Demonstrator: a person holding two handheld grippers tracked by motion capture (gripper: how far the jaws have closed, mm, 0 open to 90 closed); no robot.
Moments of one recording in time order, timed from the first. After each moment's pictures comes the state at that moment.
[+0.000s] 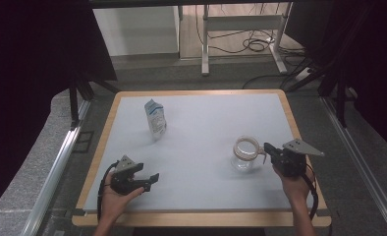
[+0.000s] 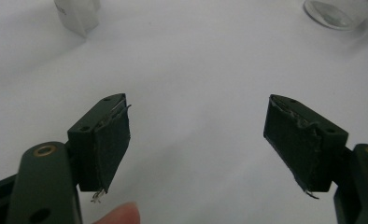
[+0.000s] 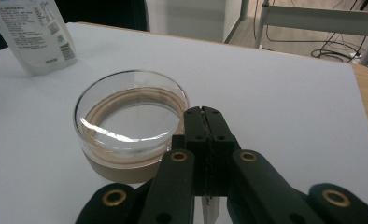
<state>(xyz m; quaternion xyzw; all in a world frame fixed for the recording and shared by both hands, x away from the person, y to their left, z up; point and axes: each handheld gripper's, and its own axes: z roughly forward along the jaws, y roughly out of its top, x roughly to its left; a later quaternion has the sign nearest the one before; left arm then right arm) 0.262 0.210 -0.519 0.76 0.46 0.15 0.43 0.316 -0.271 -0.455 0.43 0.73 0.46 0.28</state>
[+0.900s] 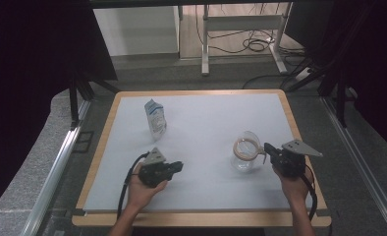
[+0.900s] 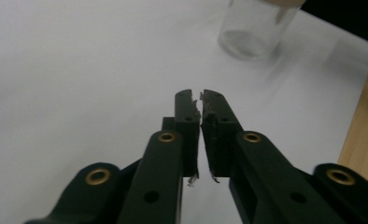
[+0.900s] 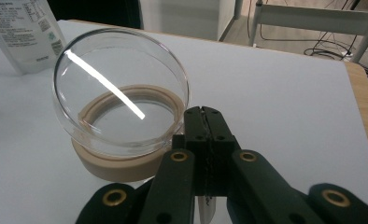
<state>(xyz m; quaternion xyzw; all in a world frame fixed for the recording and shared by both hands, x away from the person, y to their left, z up) 0.292 0.125 -0.495 0.80 0.35 0.11 0.48 0.316 -0.269 -0.458 0.43 0.72 0.46 0.29</state>
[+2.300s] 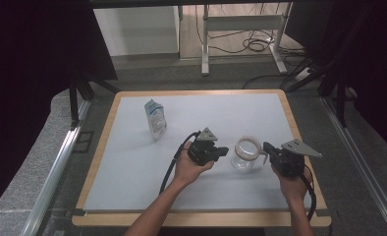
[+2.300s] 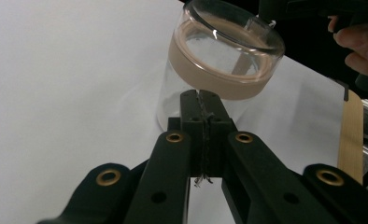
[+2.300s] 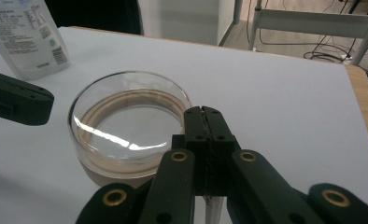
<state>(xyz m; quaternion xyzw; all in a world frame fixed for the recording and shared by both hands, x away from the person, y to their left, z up) 0.352 0.011 -0.469 0.82 0.30 0.06 0.48 0.317 -0.268 -0.460 0.43 0.71 0.47 0.29</state>
